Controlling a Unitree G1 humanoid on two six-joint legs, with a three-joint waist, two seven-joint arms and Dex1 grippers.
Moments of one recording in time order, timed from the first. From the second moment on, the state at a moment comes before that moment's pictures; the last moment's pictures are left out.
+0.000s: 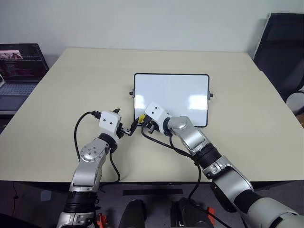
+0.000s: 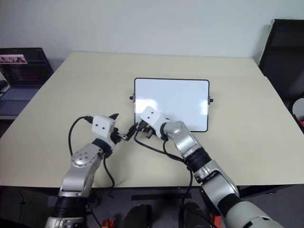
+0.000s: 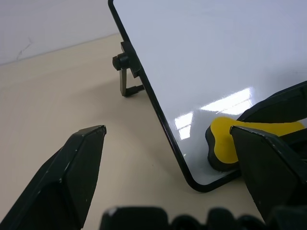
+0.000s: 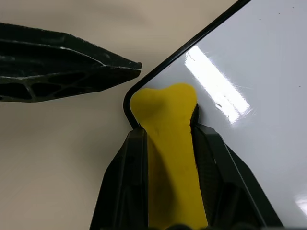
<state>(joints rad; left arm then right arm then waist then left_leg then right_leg) -0.21 0.34 0.06 -0.04 -0.10 0.15 -0.39 -0.83 -0.01 0.39 0.48 -0.14 0.44 0.54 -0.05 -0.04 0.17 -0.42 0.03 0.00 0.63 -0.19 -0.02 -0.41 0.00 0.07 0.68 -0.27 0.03</state>
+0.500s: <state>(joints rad) -0.26 0.34 0.03 -0.04 -0.11 0.14 -0.45 -0.63 -0.13 0.21 0.06 -0.08 0.58 0.47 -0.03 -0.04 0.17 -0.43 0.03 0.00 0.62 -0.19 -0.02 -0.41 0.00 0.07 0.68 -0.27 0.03</state>
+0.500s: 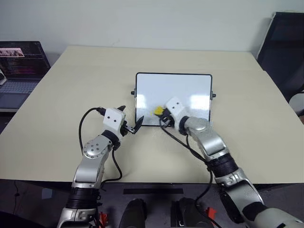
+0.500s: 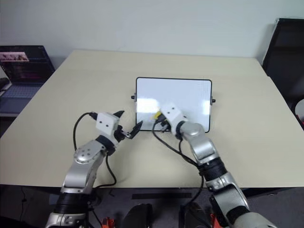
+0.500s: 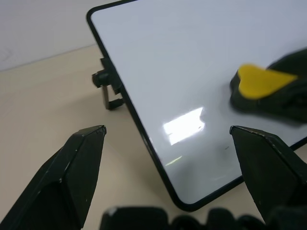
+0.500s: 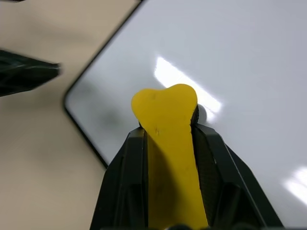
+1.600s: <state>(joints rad) -0.60 0.17 -0.25 0.30 -0.27 0.08 -1.09 -0.32 -0.37 -0.34 -0.40 -0.02 1.14 0.26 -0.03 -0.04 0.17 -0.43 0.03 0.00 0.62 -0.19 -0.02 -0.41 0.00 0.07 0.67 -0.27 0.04</state>
